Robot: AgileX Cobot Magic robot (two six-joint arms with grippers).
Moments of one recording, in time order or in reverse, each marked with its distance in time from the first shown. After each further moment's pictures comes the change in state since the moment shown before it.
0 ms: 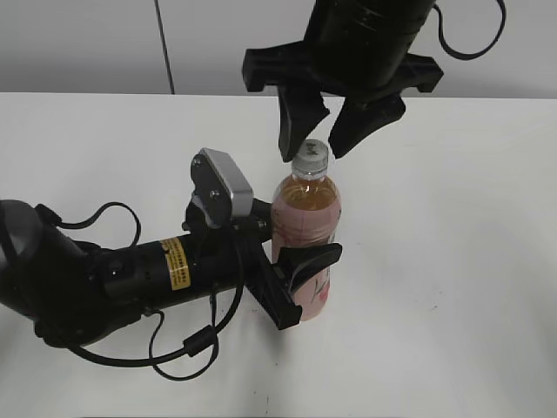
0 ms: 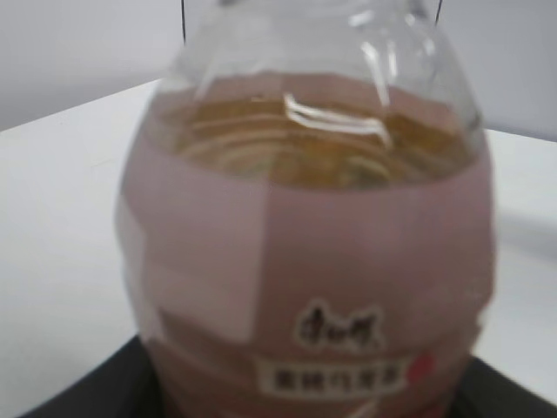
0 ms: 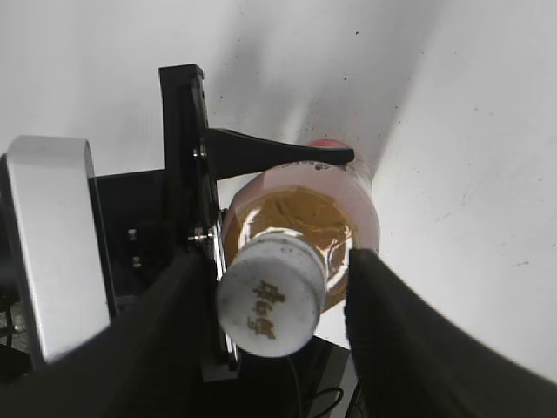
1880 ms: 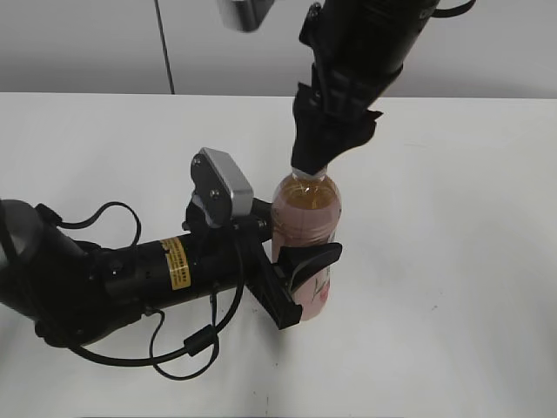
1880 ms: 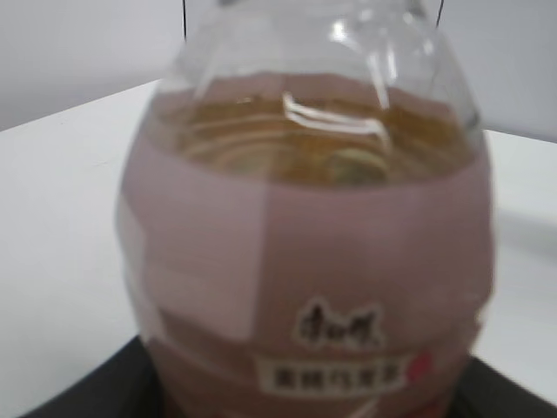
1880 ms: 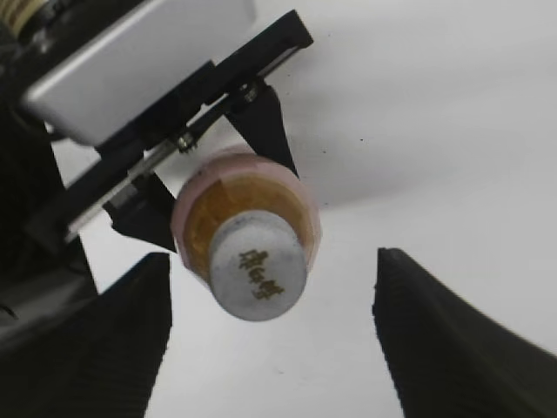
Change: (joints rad) left arm 0.000 0.000 -0.002 -0.003 0.001 0.000; right arm 0.000 -0.023 0.001 -0.016 -0.001 -1.082
